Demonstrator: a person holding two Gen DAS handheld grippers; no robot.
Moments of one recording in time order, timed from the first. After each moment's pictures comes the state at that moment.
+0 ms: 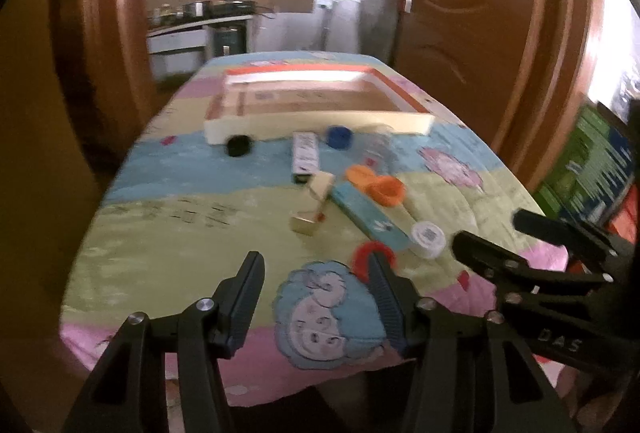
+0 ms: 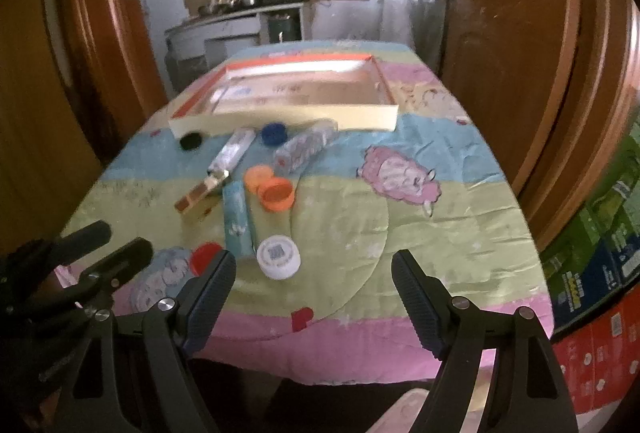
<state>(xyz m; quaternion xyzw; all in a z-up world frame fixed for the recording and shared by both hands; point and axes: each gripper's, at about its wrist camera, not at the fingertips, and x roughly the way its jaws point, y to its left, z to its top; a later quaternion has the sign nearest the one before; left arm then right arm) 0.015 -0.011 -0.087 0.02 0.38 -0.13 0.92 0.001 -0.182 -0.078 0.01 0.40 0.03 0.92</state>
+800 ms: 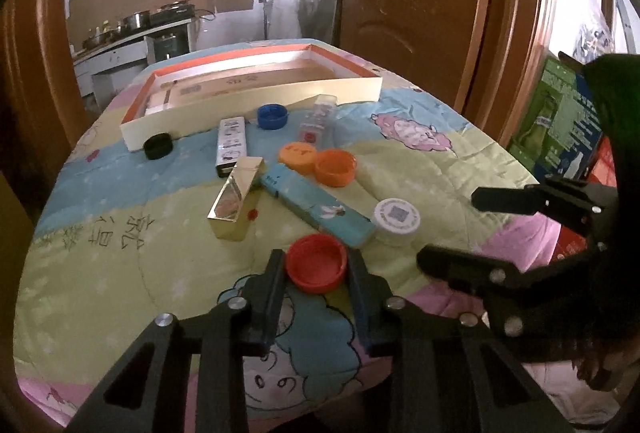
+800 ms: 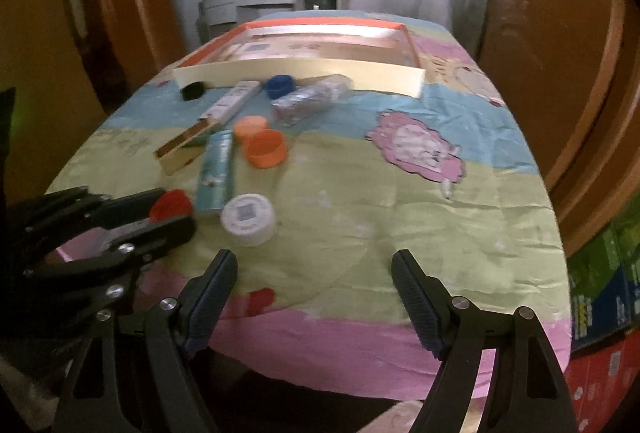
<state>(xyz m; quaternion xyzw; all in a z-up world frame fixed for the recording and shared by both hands) 0.034 -0.040 -0.120 0.06 0.38 -0.21 0.90 0.017 -0.198 -0.111 -0.02 0.43 0.11 0.89</state>
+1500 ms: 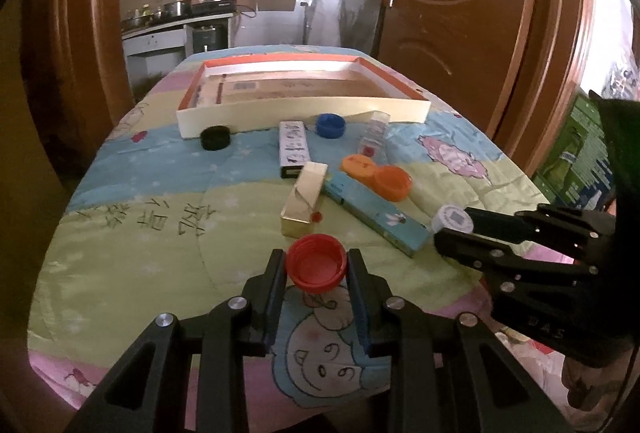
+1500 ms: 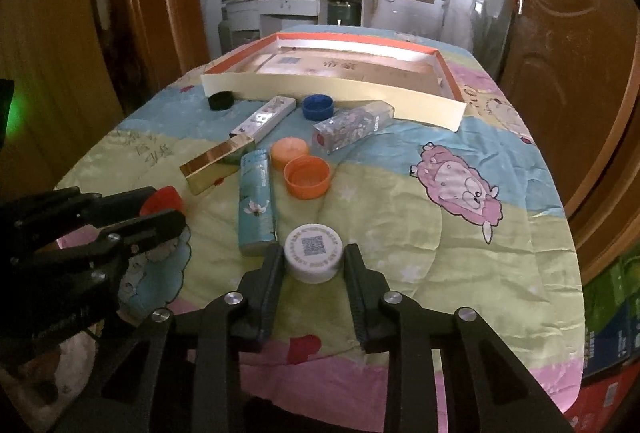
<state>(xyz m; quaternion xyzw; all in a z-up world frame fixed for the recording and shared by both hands) 0.039 -0.008 -0.111 0.01 0.38 -0.15 0.91 0.031 -0.173 -0.109 -0.04 0.40 0.13 0.90</state>
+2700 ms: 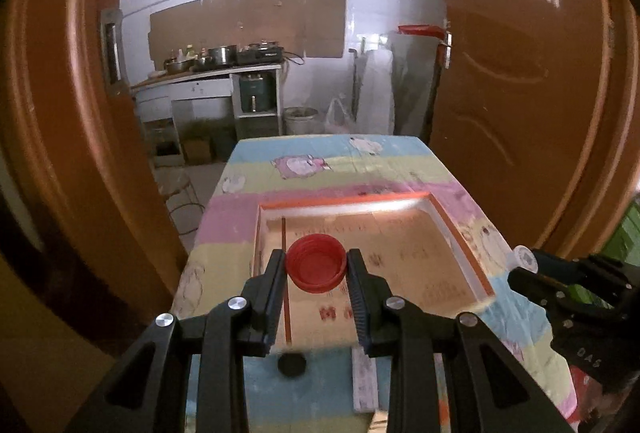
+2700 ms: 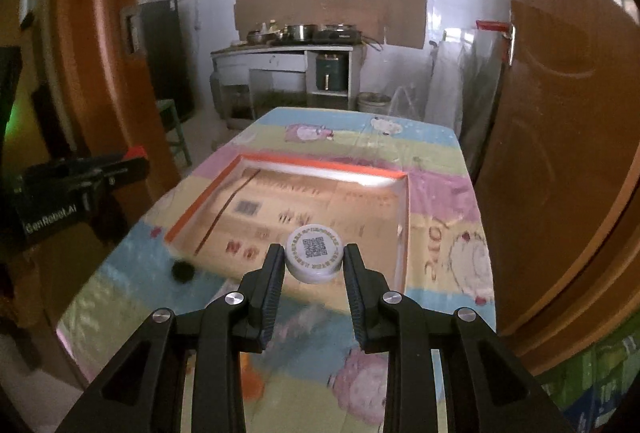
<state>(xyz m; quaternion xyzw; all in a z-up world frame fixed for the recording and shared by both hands) 0.199 0.002 0.035 0.01 0.32 -0.06 0.95 0.164 -0.210 0.022 -0.02 0.34 0.12 0.93</state>
